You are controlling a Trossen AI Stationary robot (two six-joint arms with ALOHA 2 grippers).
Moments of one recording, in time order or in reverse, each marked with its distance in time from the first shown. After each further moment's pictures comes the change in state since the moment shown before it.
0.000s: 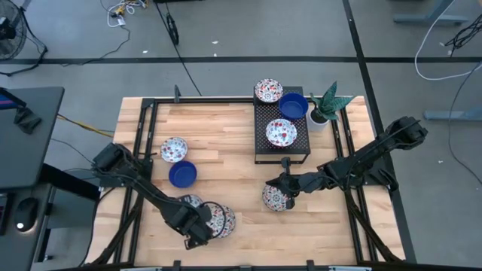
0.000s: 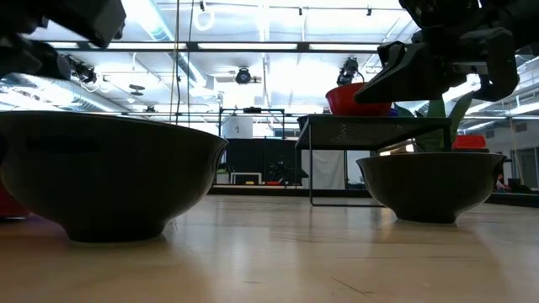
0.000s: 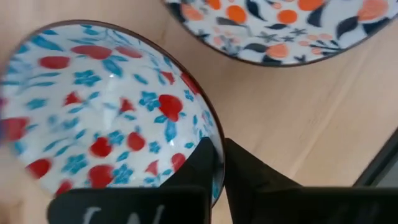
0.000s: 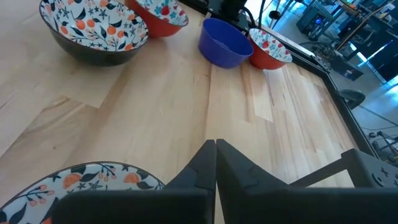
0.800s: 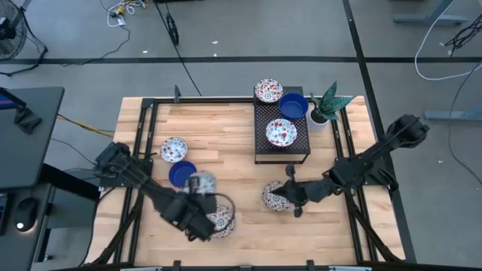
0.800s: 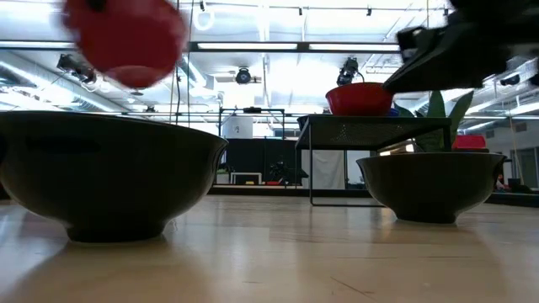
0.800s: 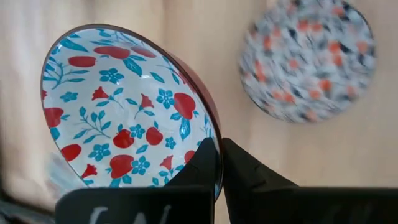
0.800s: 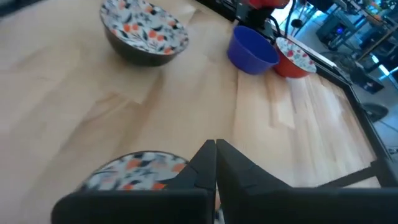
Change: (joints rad) left arm 0.060 0.005 0.474 -0.507 -0.373 0.322; right arm 0.135 -0.051 0.000 -0.091 0.040 0.037
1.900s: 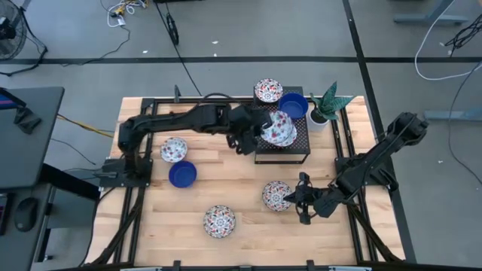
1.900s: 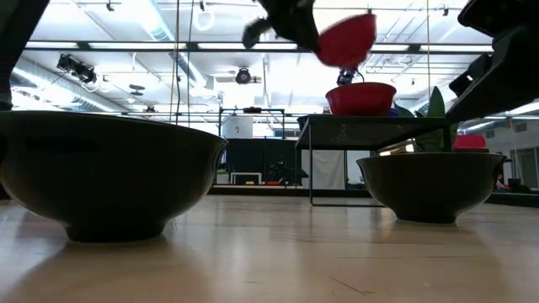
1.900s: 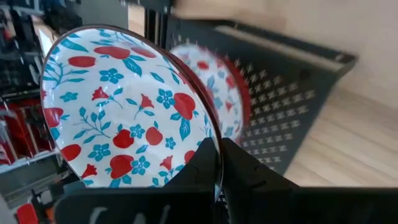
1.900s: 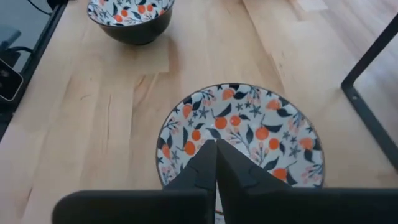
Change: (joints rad) left arm 0.697 0.075 0.152 0.732 0.192 2.129; right arm 0.160 -0.011 0.001 -0.256 0.087 0.797
